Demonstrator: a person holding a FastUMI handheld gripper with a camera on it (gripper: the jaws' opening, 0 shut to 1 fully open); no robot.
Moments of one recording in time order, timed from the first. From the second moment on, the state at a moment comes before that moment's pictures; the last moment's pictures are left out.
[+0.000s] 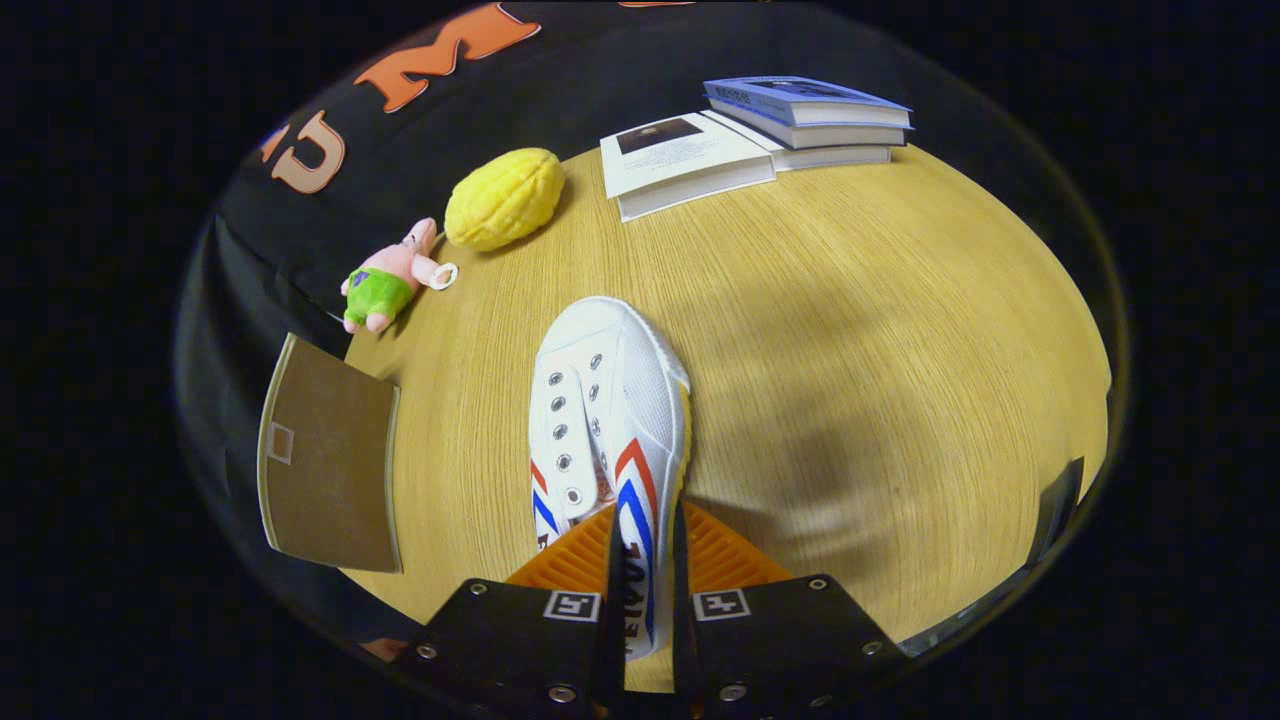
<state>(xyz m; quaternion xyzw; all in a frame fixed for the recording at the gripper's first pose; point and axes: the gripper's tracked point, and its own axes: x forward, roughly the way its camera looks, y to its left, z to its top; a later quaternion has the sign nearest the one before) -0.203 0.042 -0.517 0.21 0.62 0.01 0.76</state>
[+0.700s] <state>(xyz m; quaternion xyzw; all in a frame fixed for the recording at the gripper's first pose) -0.131 0.160 -0.399 0.26 0.59 0.08 0.76</state>
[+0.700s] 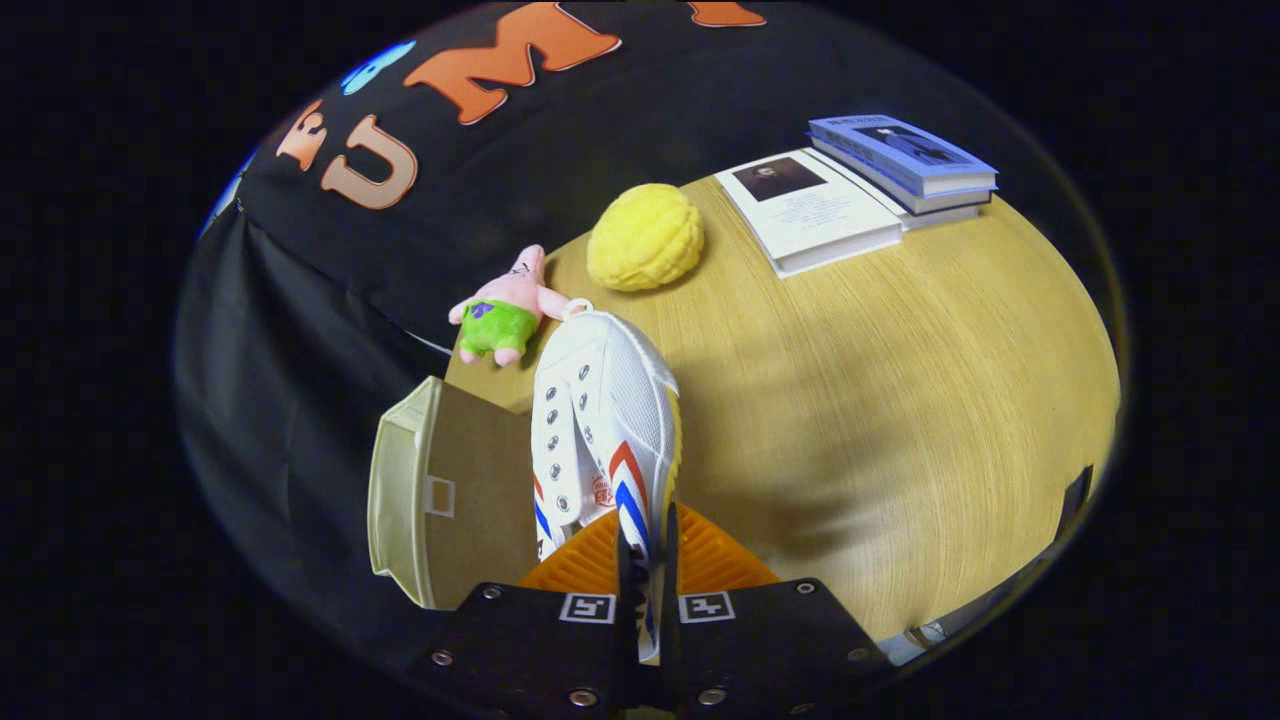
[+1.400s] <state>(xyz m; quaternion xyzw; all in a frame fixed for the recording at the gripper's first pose) -0.106 0.323 -0.327 0.24 0.56 0.19 0.77</state>
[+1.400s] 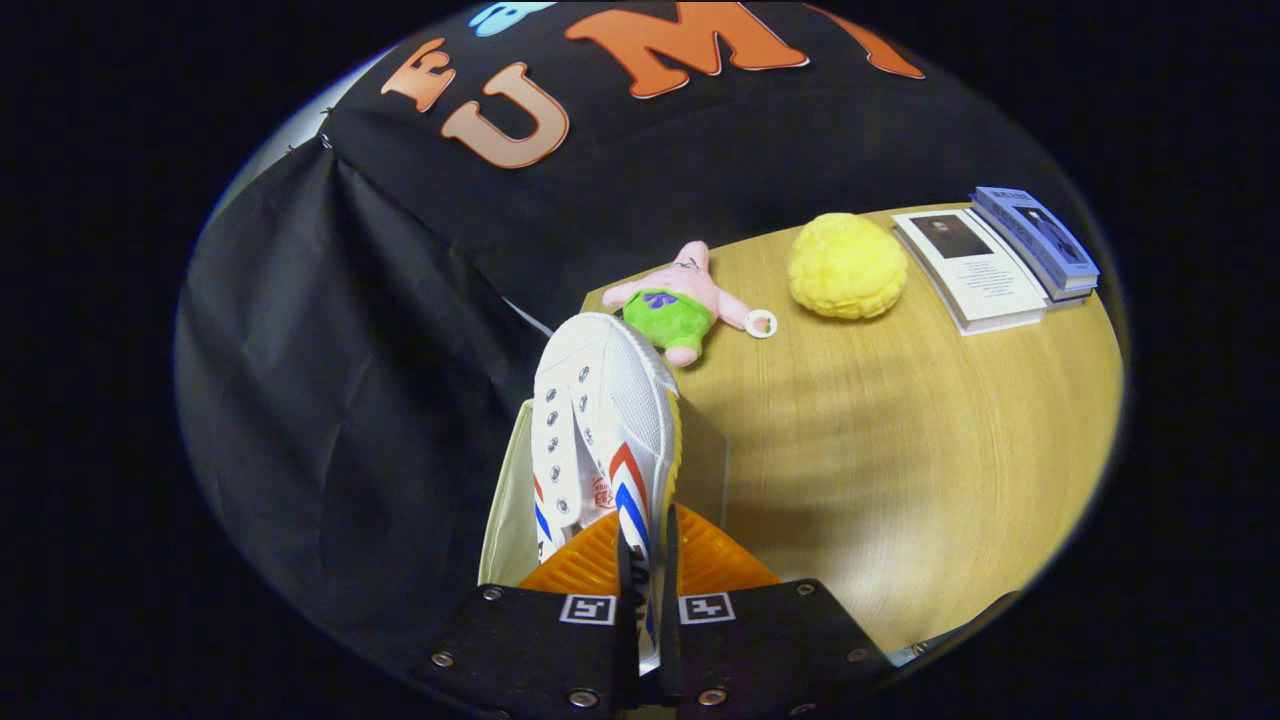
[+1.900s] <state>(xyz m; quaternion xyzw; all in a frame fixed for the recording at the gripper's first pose) -0.131 0.380 -0.353 0.25 0.61 0.18 0.73</state>
